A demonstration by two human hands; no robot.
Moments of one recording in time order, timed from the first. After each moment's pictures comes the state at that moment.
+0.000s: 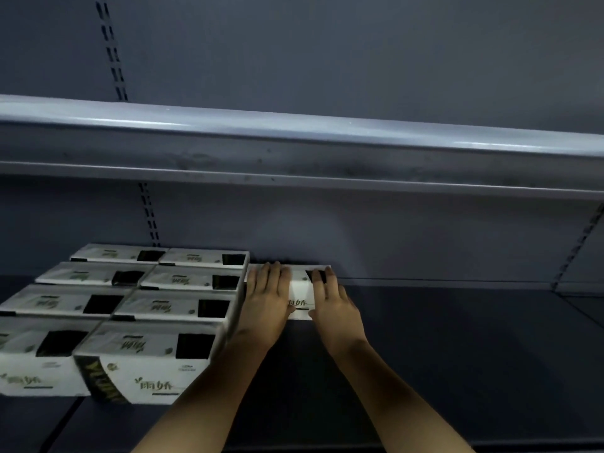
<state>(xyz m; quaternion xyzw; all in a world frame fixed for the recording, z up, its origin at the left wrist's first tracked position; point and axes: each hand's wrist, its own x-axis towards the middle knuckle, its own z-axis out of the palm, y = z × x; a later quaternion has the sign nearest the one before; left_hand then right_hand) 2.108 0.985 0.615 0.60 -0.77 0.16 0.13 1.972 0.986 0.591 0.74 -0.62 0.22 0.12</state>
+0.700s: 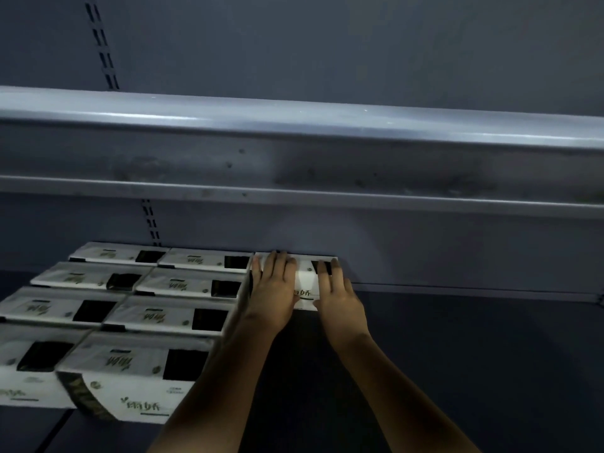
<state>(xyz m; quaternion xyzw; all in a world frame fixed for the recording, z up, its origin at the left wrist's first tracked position) 2.103 0.943 0.626 0.62 -0.76 0.10 0.12 1.972 0.951 0.601 0.76 -0.62 0.18 0.06</state>
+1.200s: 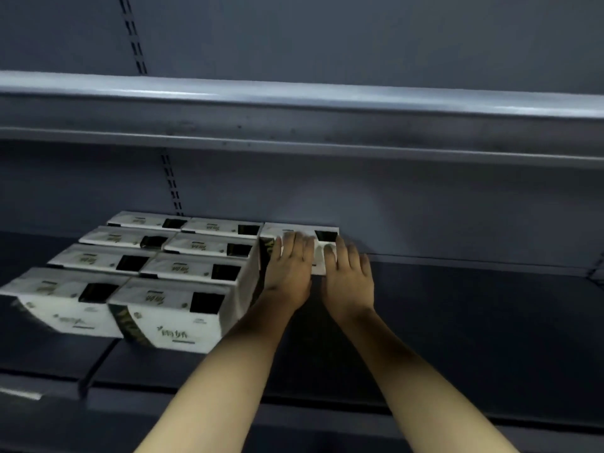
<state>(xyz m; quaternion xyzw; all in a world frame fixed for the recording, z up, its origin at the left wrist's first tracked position) 2.080 0.992 0.628 0.62 -0.77 0.14 0.08 1.965 0.999 0.611 0.75 -0.63 0.14 0.15</state>
